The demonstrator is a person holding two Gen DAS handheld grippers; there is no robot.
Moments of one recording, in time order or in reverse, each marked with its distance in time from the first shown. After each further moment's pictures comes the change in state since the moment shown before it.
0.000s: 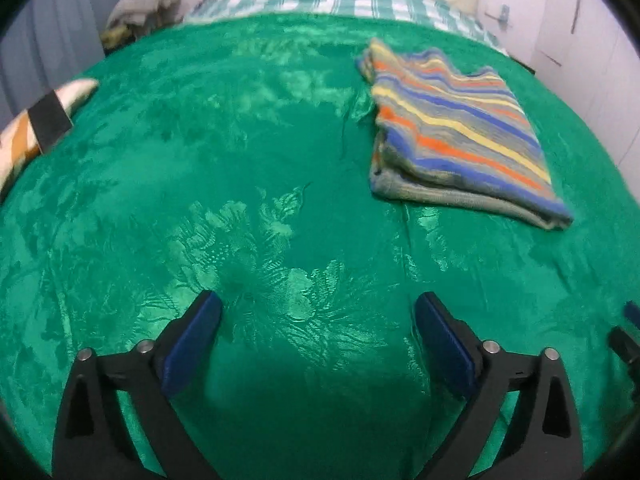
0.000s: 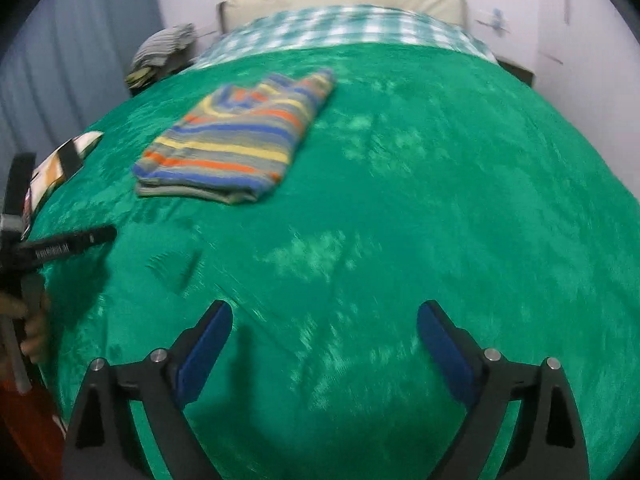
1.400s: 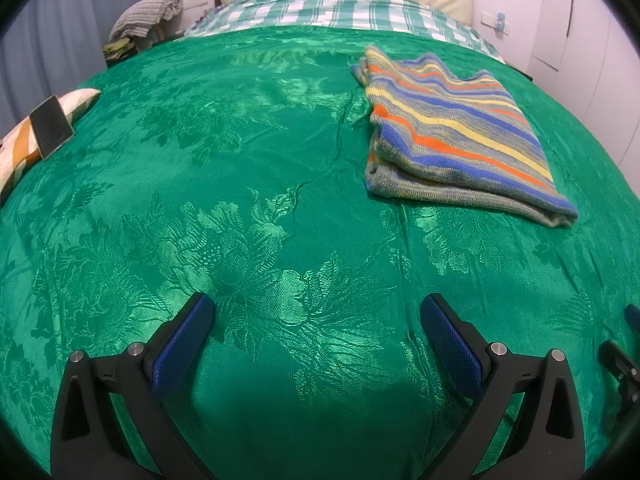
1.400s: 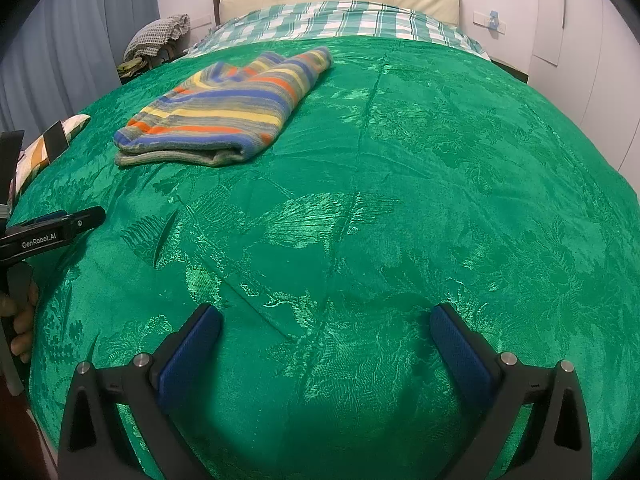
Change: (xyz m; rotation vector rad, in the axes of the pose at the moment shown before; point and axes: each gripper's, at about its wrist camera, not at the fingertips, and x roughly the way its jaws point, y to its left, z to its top) left arm 0.002 -0.001 -0.007 -0.004 -0.036 0.001; right arm 0.016 0.009 -0.017 -0.055 -0.019 -0.049
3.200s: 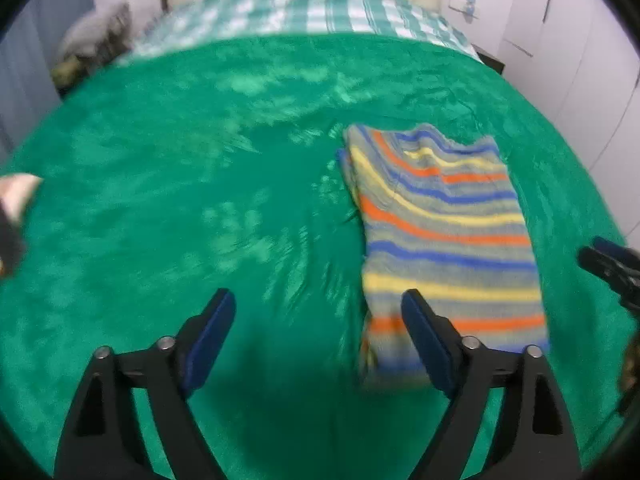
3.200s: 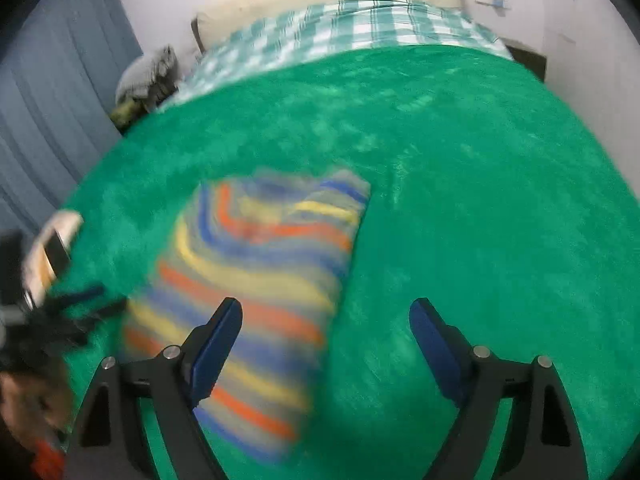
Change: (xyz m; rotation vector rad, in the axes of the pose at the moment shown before) left arm 0.023 -0.059 0.174 0.118 0.052 -0.073; right arm 0.047 -0.056 0.202 0.091 0.038 0.078
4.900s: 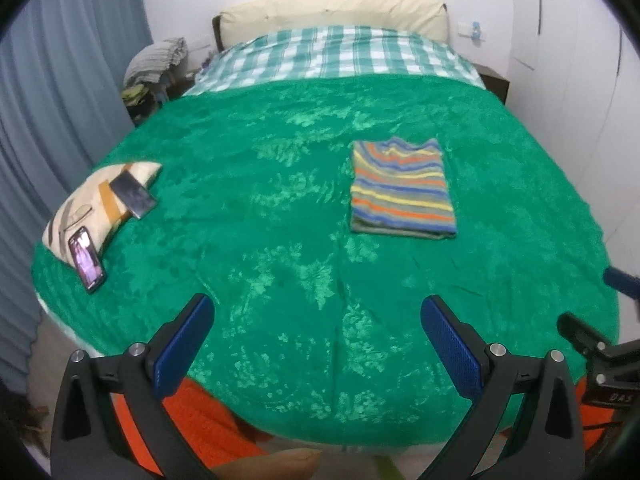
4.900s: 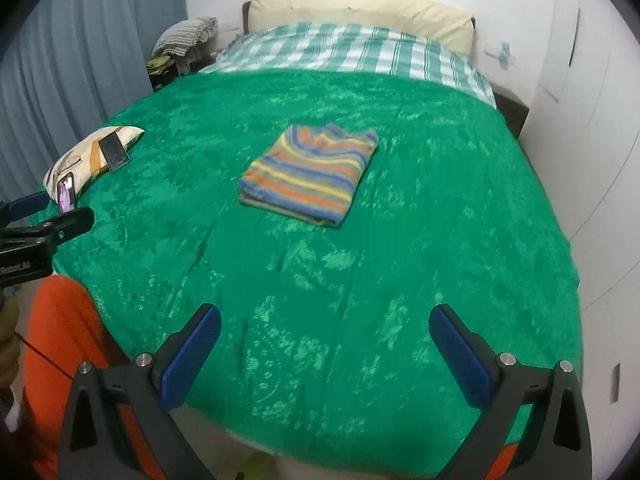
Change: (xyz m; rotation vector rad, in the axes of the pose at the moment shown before) left arm -0.252 -0.020 -0.131 -0.017 -0.092 0.138; right arm -0.249 0.096 -0.159 -0.163 -0.022 -0.043
